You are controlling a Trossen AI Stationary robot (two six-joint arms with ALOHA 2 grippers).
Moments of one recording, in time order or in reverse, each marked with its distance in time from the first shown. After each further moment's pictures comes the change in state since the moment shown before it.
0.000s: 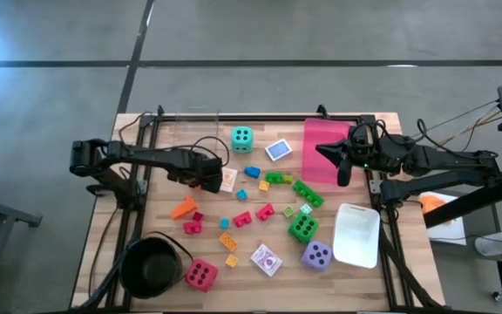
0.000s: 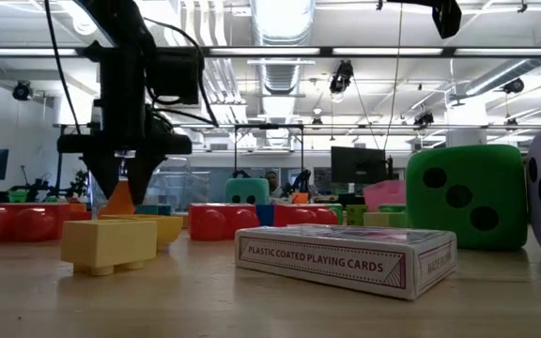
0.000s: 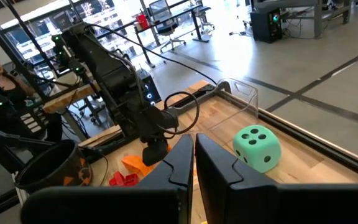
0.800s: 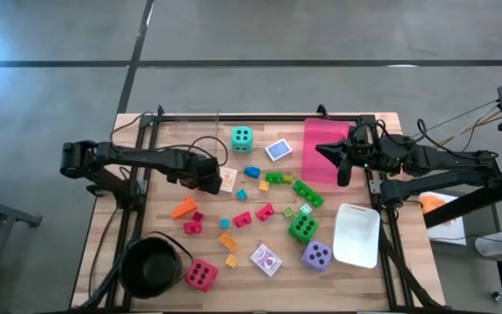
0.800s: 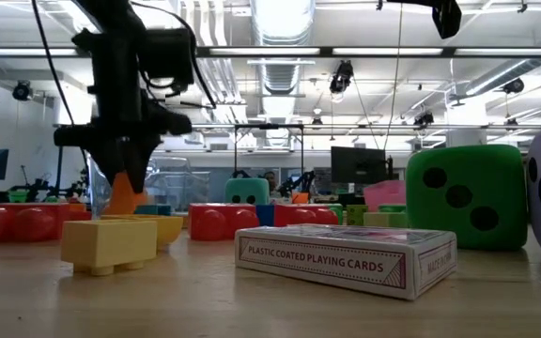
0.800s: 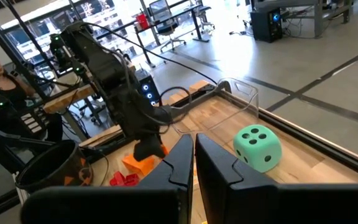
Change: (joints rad) left arm -0.028 -0.106 -0.006 0.014 0.050 -0.028; right arm 0.000 0.000 0.000 0.000 -0.001 0.003
